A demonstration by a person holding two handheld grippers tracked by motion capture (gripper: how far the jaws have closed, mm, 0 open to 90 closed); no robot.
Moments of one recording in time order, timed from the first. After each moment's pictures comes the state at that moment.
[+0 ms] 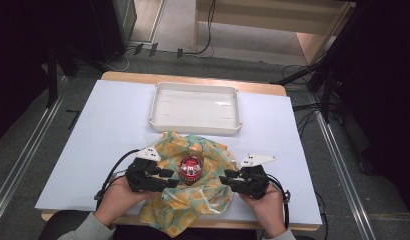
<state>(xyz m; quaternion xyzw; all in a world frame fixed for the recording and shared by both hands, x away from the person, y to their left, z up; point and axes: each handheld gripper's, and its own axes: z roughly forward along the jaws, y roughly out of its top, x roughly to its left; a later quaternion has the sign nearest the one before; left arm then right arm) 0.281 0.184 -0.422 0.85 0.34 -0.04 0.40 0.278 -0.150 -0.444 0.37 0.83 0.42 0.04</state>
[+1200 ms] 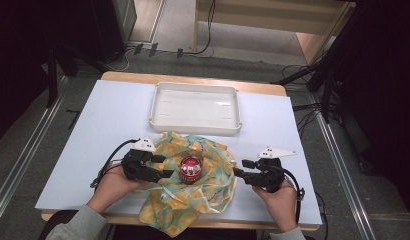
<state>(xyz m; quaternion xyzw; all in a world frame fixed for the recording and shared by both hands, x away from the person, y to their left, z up) 0.308 0.197 -0.425 0.87 0.31 0.01 0.38 0.293 -0.190 -0.438 0.42 0.80 0.43 0.06</state>
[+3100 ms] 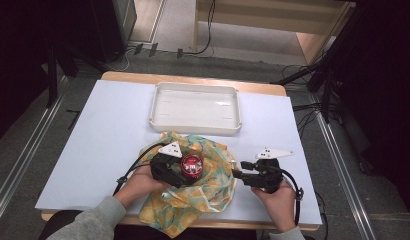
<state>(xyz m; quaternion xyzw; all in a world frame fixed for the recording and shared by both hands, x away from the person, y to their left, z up) 0.329 0.138 -0.469 0.88 0.23 -0.03 0.42 0.293 -0.187 -0.443 0.42 0.80 0.42 0.05</state>
